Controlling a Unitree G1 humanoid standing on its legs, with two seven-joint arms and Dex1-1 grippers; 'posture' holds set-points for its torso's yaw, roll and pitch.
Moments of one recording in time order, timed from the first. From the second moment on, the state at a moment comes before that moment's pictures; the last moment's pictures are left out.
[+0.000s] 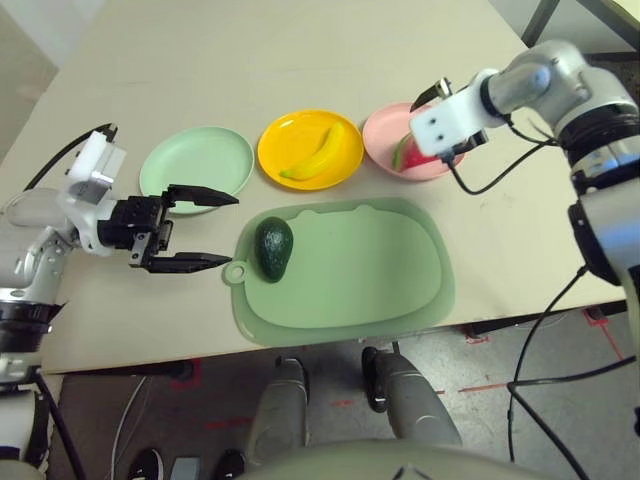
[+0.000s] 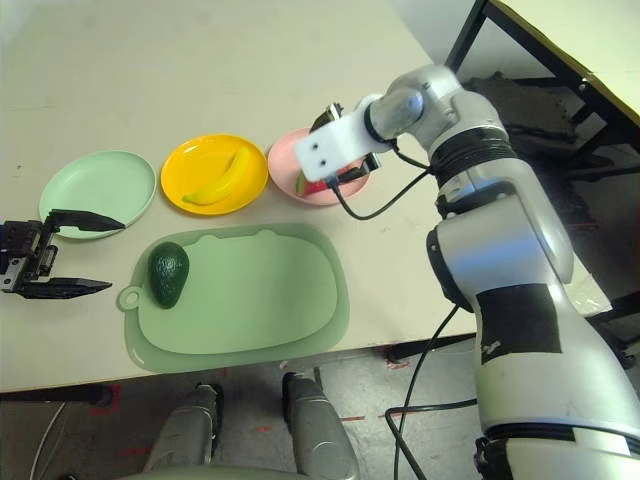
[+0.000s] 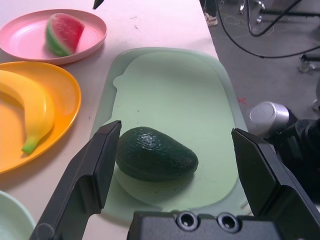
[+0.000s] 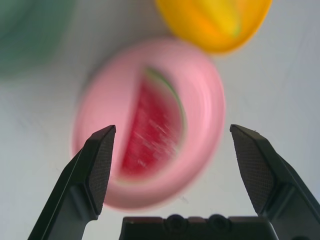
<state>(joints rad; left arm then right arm) -0.41 1.06 0.03 0.22 -0.71 0.04 -1.61 -1.36 -0.61 0.39 1.00 -0.31 -0.55 1.36</state>
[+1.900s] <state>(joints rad) -1.35 0.81 -1.12 0.96 -0.44 -1.28 -1.61 -0.02 -0.39 0.17 -0.03 0.29 -0.24 1.04</state>
